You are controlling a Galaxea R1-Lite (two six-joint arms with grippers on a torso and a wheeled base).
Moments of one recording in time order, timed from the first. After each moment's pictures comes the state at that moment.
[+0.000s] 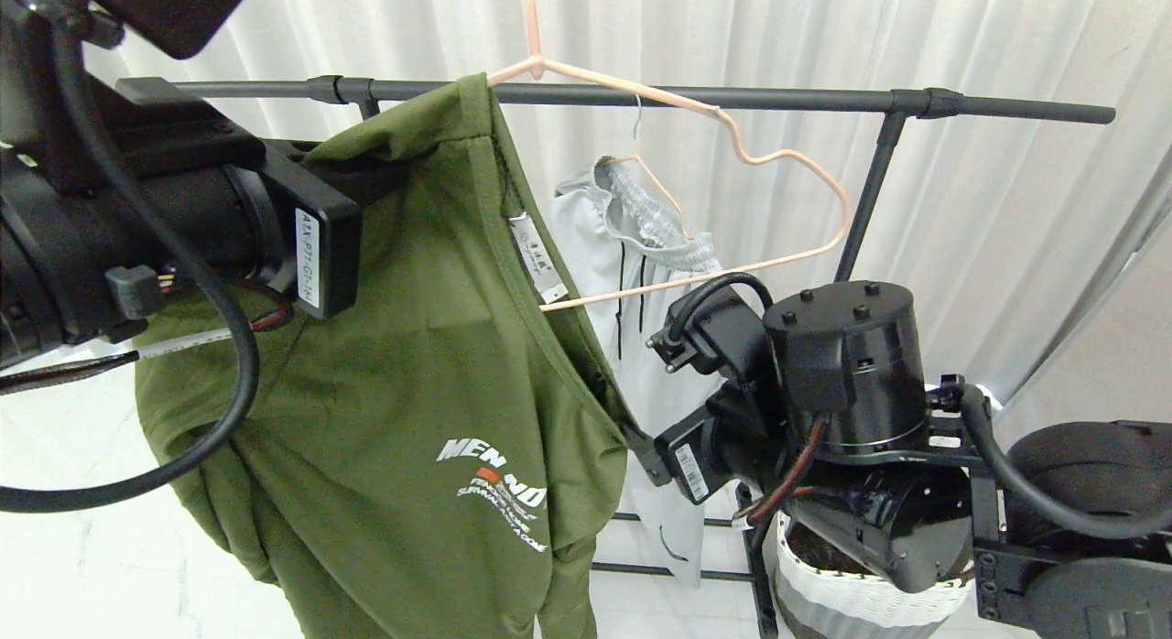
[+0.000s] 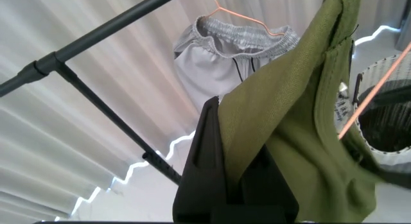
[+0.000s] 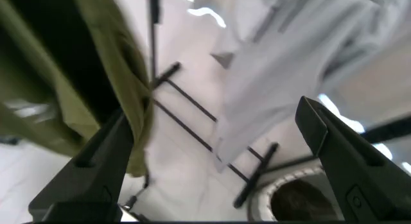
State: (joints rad) left arm -0.68 1.28 -1.10 -0.14 0.29 0.47; right arm 1.02 1.75 -1.01 -0.37 -0.47 -0.04
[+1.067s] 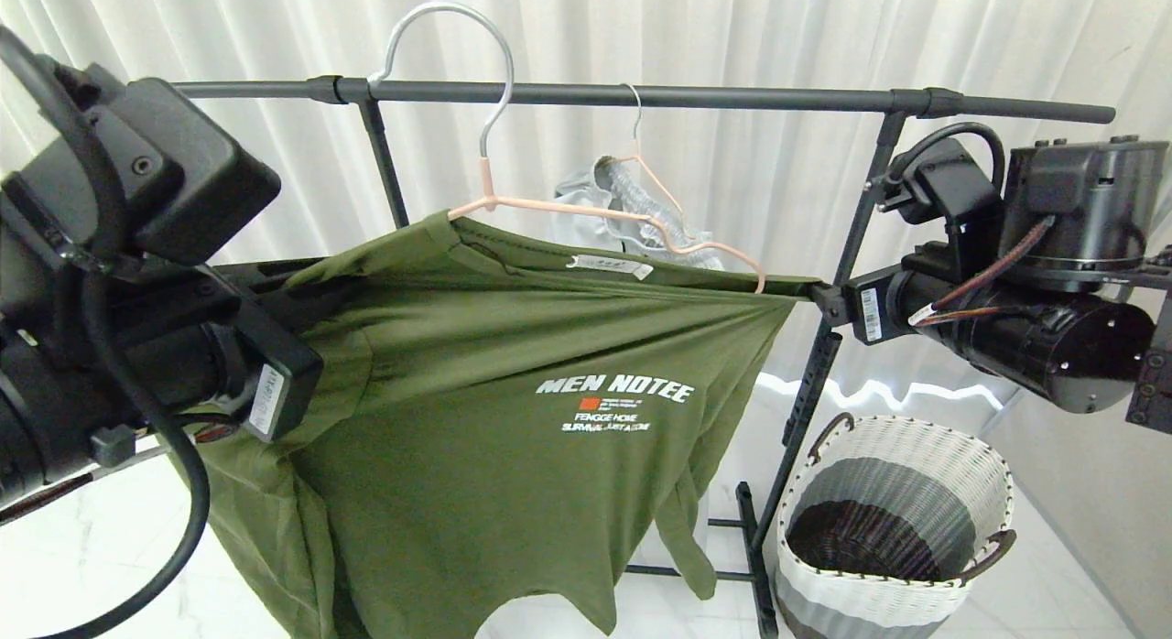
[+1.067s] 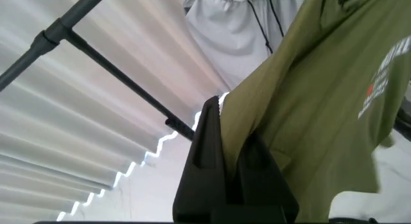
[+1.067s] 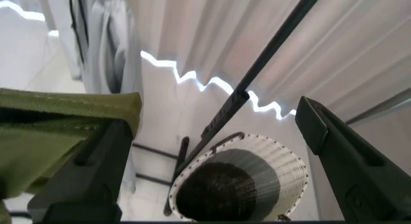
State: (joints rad) left arm -0.61 1.18 -0.86 -0.18 0.31 0.61; right arm 0.61 1.59 -1.04 -0.36 -0.52 -0.16
